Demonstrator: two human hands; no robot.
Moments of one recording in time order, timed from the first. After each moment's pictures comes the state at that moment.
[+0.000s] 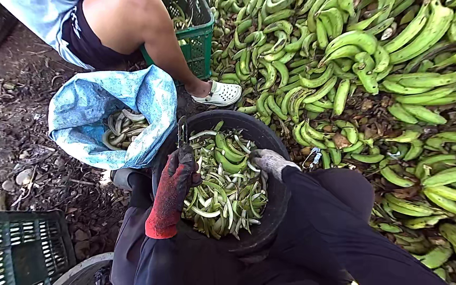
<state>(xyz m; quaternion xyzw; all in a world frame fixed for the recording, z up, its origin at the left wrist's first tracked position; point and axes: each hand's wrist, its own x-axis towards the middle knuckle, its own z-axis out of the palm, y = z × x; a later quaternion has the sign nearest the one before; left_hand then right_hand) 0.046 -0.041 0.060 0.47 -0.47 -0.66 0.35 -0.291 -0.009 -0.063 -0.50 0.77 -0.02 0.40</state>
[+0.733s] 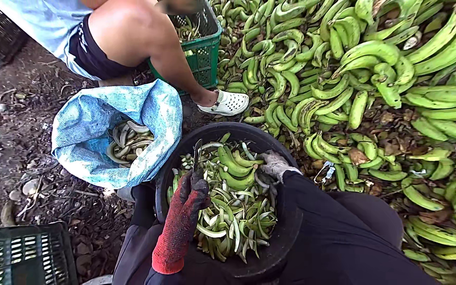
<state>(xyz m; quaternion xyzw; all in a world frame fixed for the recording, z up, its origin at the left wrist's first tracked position) 0.039 -0.038 0.056 0.49 -0.48 -0.65 0.34 -0.337 -0.060 -0.140 -0.54 0.79 0.00 0.29</state>
